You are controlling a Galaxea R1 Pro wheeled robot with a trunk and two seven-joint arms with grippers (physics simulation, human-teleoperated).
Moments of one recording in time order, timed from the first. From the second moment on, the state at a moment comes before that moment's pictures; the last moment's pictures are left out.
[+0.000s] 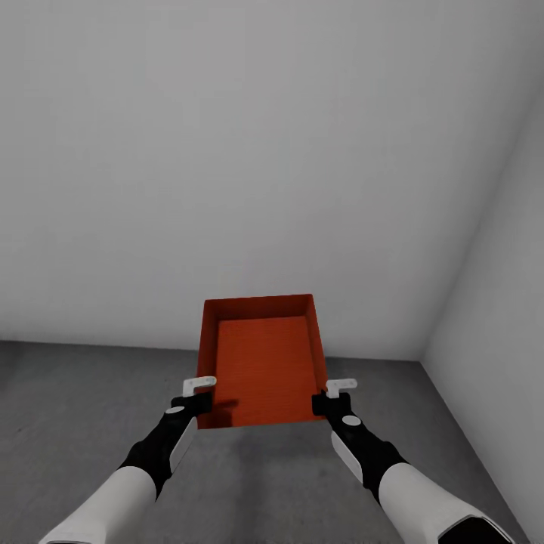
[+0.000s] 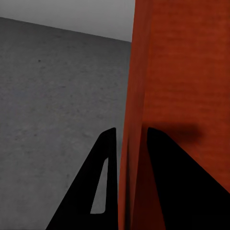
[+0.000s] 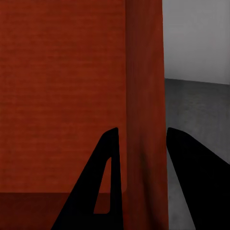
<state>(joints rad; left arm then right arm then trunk) -0.67 -0.07 -0.01 -0.56 0.12 0.20 0.20 -0.72 0.07 0.36 -0.40 -0.25 -0.06 -0.15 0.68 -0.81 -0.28</state>
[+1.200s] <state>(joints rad) -0.67 -0.07 -0.01 -0.56 0.12 0.20 0.20 -0.72 0.07 0.36 -0.40 -0.25 -0.06 -0.15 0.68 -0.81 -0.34</state>
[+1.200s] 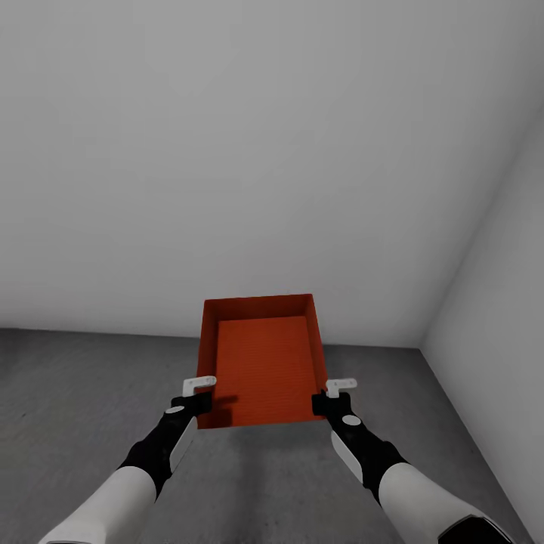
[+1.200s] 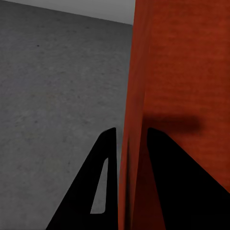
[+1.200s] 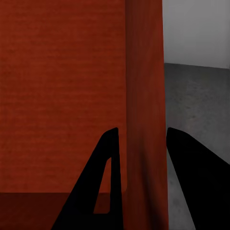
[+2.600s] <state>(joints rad) -0.67 -0.07 -0.01 -0.56 0.12 0.20 0.20 -0.72 0.07 0.36 -0.40 -0.25 -0.06 -0.15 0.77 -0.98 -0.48</state>
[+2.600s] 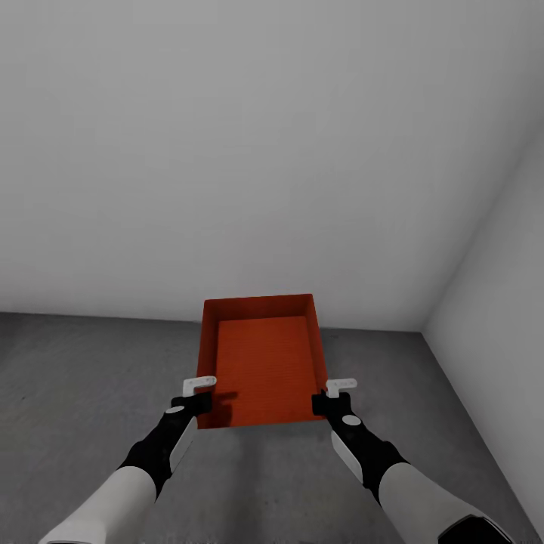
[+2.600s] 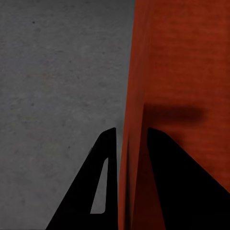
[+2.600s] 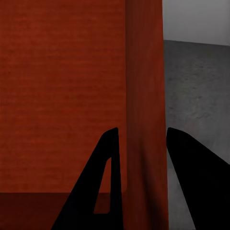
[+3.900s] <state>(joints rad) -0.67 -0.07 -0.01 -0.56 0.12 0.19 0.20 -0.72 0.07 0.36 -0.40 -0.25 -0.06 -0.15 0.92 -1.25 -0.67</state>
